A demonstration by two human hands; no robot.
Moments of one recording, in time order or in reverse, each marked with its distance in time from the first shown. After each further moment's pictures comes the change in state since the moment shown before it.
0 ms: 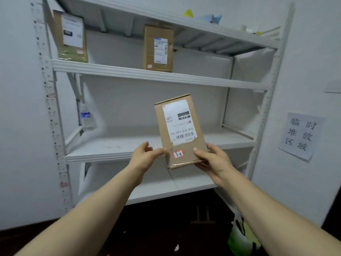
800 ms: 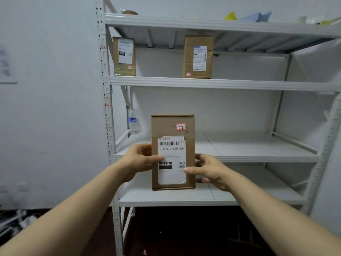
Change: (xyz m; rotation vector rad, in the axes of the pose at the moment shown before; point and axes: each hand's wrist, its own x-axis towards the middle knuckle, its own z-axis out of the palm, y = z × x) left_hand -0.037 0.031 -0.080 0.135 0.049 0.070; right_hand 0.018 0.015 0.063 -0.491 -0.548 0.152
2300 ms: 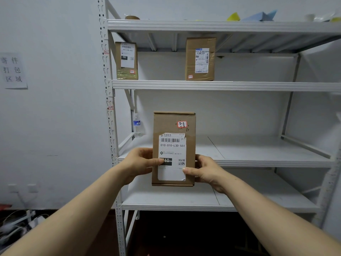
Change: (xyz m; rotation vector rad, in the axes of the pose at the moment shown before) left_hand 0.004 0.008 0.017 0.043 0.060 -0.078; right_hand 0.031 0.011 -0.010 0.090 -0.079 -0.149
